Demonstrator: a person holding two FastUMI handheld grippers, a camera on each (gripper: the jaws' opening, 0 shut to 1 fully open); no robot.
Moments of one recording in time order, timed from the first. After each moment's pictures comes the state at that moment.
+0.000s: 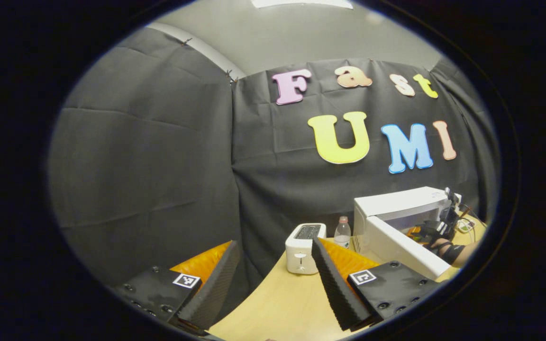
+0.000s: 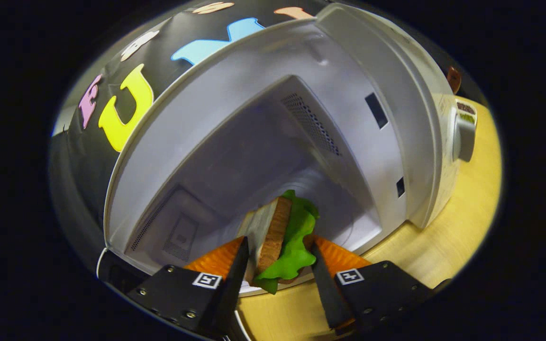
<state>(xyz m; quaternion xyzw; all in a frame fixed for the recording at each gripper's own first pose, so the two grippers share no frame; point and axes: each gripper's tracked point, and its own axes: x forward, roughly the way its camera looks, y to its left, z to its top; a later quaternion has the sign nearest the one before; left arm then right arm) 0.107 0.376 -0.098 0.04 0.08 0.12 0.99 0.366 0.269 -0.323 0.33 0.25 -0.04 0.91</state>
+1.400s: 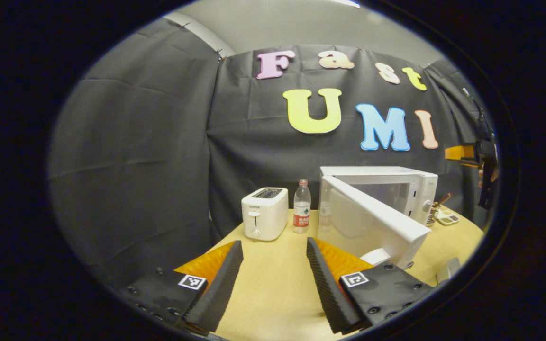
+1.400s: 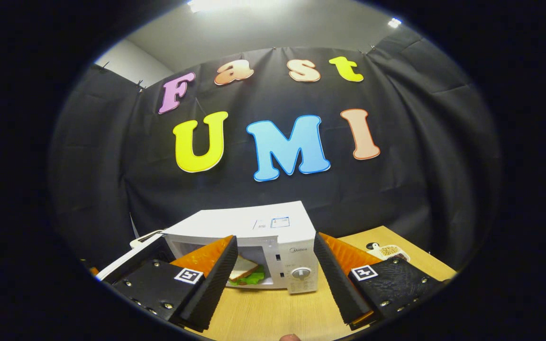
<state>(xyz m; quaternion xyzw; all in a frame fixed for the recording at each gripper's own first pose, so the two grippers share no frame) 0.077 0.256 -0.228 -0.01 0.14 0.08 0.99 0.196 0.110 -0.089 0.08 0.07 0.03 0.99</state>
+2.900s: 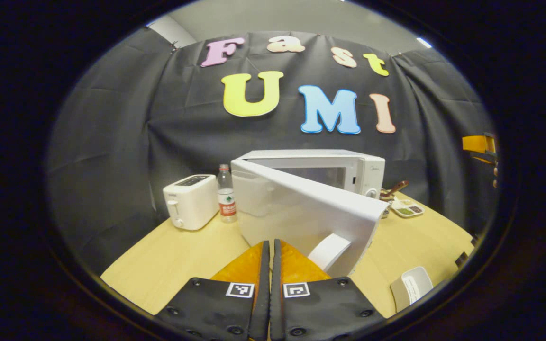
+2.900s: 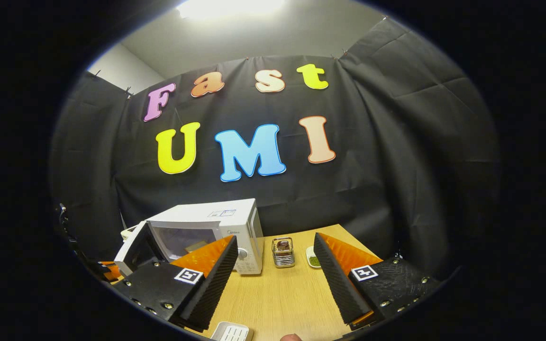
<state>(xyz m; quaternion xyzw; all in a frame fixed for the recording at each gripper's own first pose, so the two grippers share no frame) 0.134 0.052 -0.247 -0.01 0.18 -0.07 0.98 0.089 -0.023 -0.087 0.09 0.09 -0.03 0.99</state>
